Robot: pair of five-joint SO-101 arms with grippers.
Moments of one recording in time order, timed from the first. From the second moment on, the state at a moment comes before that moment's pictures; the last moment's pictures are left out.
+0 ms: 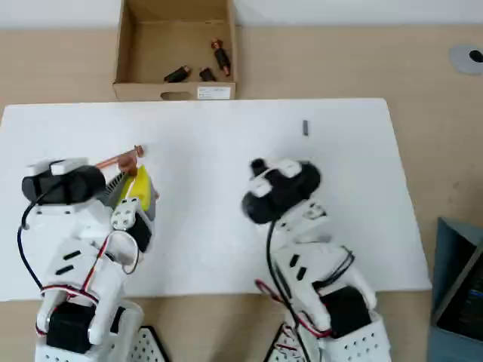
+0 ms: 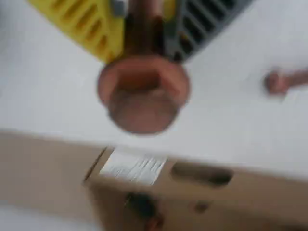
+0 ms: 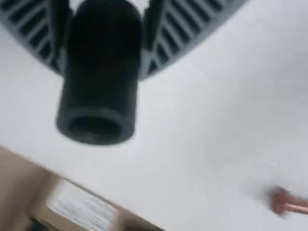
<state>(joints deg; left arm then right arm) 7.9 -103.5 72.7 50.2 8.8 -26.9 -97.7 79.2 46.7 0.7</state>
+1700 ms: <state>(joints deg) 22.2 -103.9 67.6 44.1 27.7 -46.3 -97.7 81.6 41.5 10.2</state>
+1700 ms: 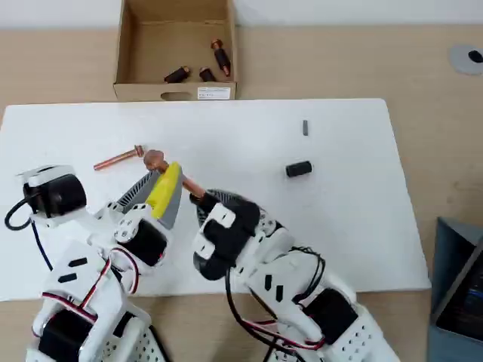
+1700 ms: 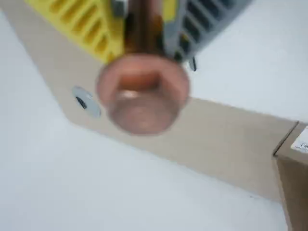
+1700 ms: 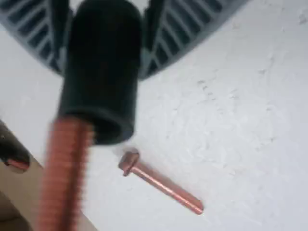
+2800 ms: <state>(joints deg) 20.6 -104.4 67.5 49.1 25.2 -46.5 -97.6 81.8 41.4 10.2</state>
